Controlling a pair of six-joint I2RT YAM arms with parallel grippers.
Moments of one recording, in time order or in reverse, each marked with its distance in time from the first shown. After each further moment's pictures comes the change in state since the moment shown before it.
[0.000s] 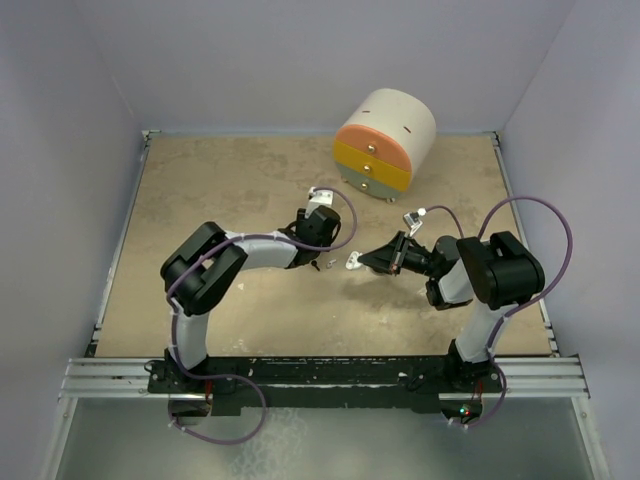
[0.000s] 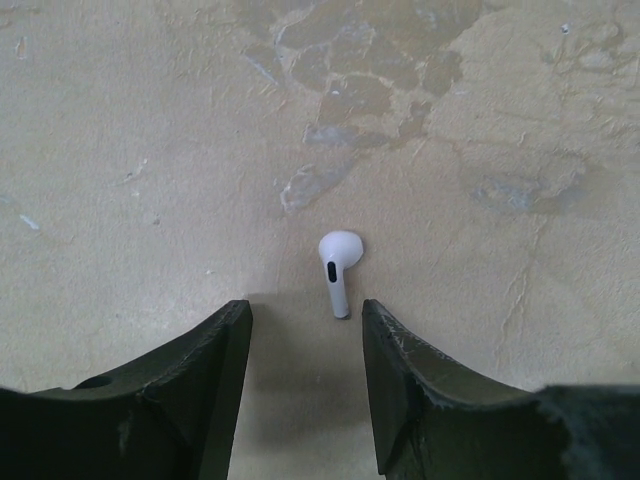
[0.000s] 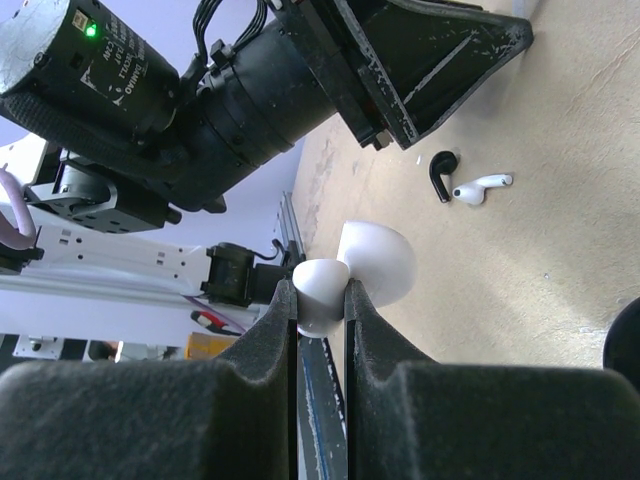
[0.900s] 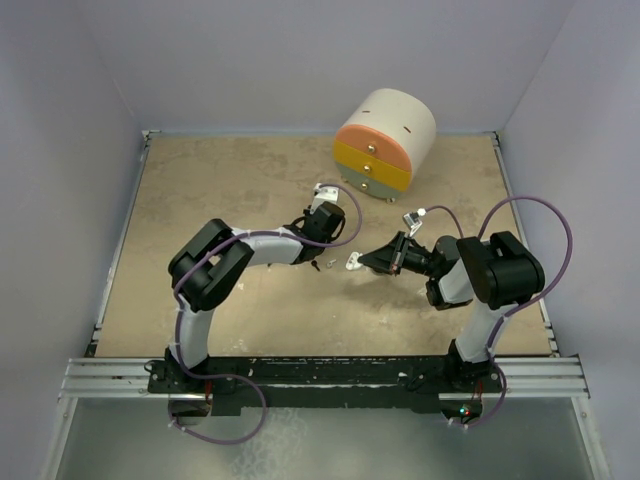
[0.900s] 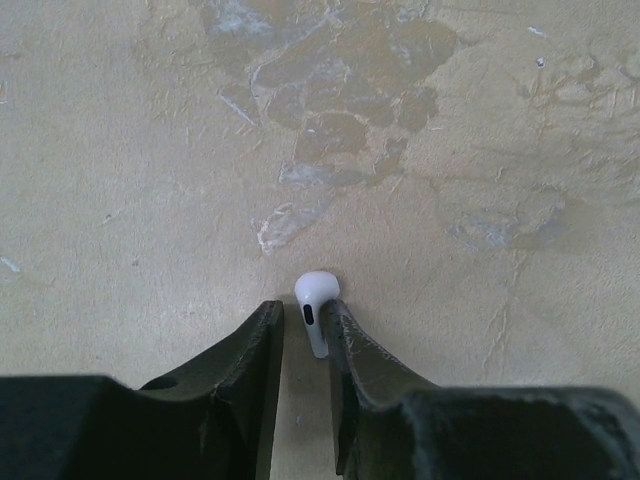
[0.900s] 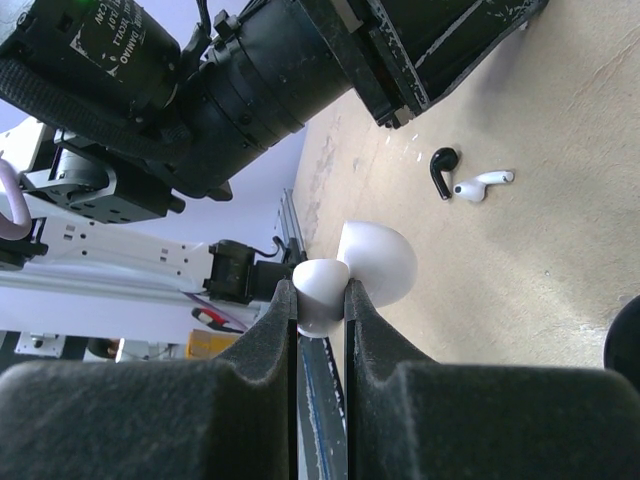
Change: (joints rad) left arm 0.000 0.060 0.077 0.002 0.007 0.027; right arm -0.002 0.001 0.000 0.000 -0.009 0.000
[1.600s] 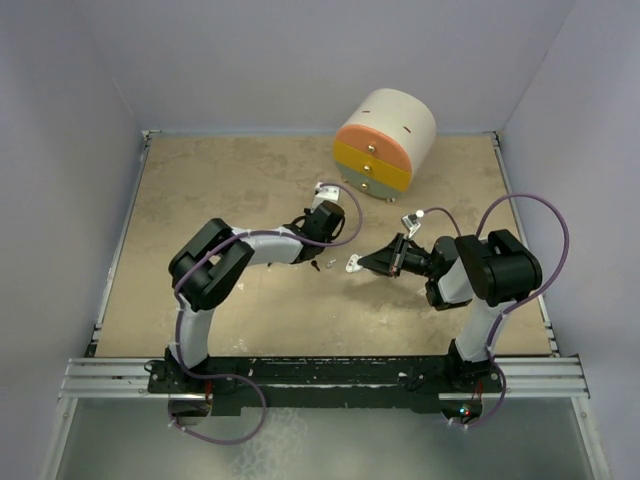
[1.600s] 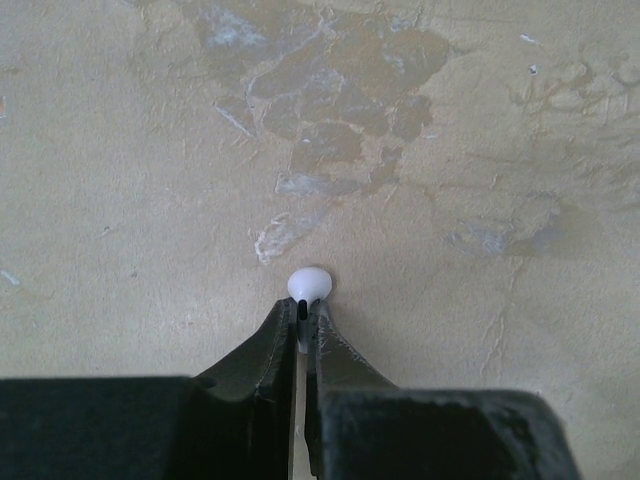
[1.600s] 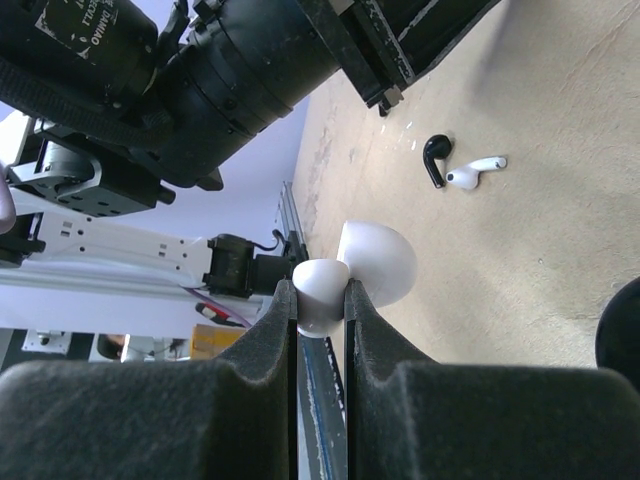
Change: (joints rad) left arm 0.006 0.011 0.016 0.003 0.000 0.019; right arm 0.000 0.025 0.000 0.001 -0.014 0.000
